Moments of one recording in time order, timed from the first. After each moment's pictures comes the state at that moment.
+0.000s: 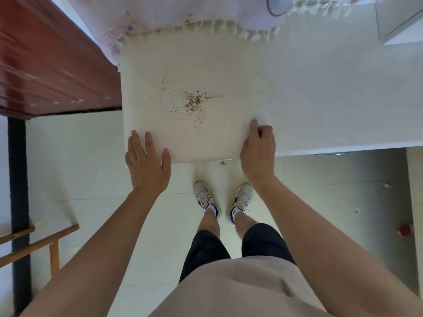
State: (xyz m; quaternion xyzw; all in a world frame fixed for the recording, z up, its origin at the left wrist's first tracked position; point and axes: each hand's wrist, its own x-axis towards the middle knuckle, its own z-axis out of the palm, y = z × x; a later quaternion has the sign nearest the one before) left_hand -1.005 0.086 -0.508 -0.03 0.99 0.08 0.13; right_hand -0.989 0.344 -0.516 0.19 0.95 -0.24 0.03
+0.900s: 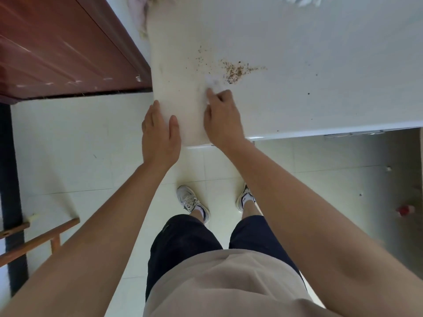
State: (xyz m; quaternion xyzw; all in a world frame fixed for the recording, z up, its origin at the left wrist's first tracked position) left_hand -1.038 0.017 -0.515 -0.06 0.94 0.31 0.11; right_hand -1.050 0.173 -0.508 0.09 0.95 -0.30 0.06
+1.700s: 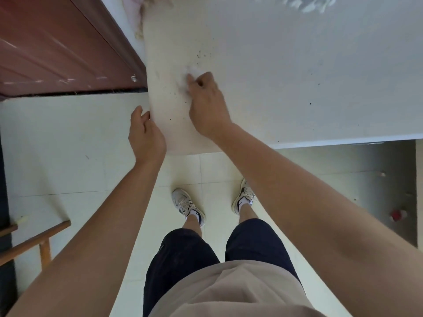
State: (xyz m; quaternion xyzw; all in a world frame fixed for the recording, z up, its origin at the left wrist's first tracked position) left_hand -1.066 0.022 -0.516 -0.31 0.80 0.50 0.09; right_hand -1.105 0.163 -0.513 0.00 0.97 -0.24 0.09
